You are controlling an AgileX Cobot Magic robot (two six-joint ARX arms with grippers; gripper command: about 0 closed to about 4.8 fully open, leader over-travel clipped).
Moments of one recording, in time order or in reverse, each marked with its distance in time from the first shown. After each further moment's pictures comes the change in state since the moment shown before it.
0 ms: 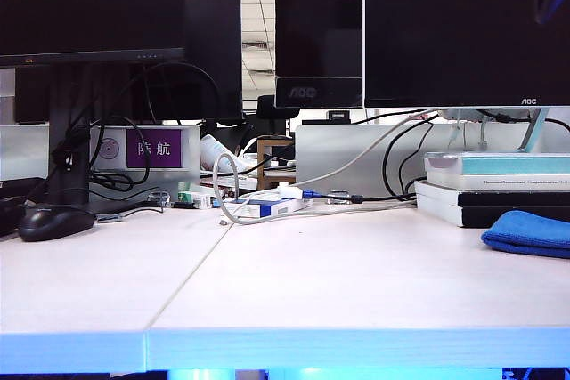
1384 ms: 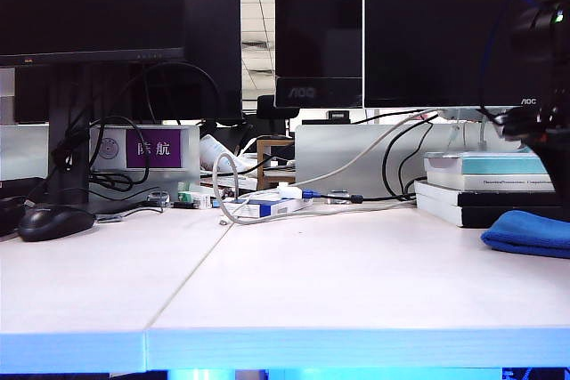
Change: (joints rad) left arm -0.052 0.006 0.003 0.046 0.002 0.011; right arm -0.131 0.489 0.002 -0.056 -0.032 -0.192
